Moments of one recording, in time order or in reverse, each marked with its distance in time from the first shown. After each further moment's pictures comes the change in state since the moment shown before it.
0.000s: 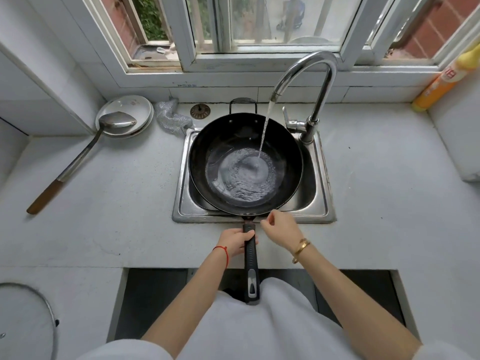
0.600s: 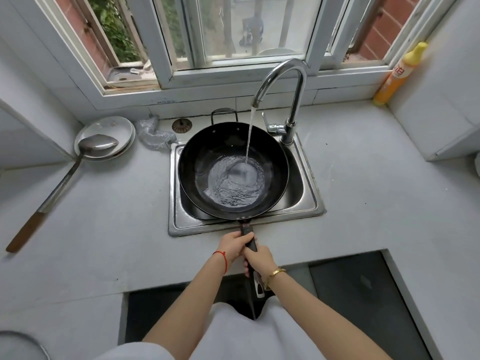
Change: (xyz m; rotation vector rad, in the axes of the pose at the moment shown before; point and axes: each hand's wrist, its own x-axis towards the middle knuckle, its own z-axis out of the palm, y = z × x) left_hand 0.000 -0.003 -0.010 0.058 -0.114 0.094; right_hand -0.054 -0.026 0.083 0.792 -0.091 0.484
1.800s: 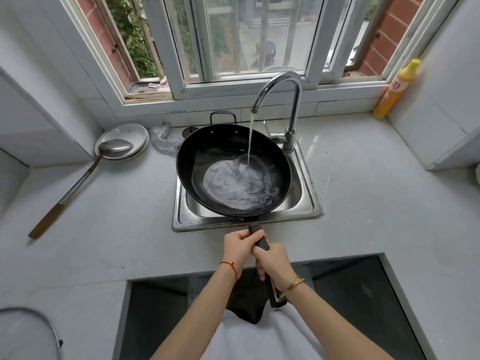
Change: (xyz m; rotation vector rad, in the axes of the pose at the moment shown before) left_hand -0.060 -0.006 0.040 -0.074 0.143 0.338; right_hand -0.068 -0.008 -0.042 0.037 0.000 -0.197
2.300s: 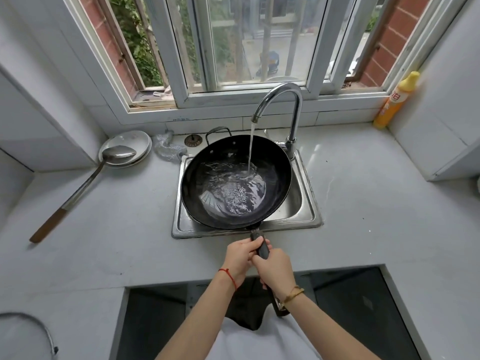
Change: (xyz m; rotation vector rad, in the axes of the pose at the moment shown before) left_hand -0.005 0.008 0.006 -0.253 -0.139 -0.146; right_hand -0.006 -0.008 -0.007 -0.302 0.110 -0.143
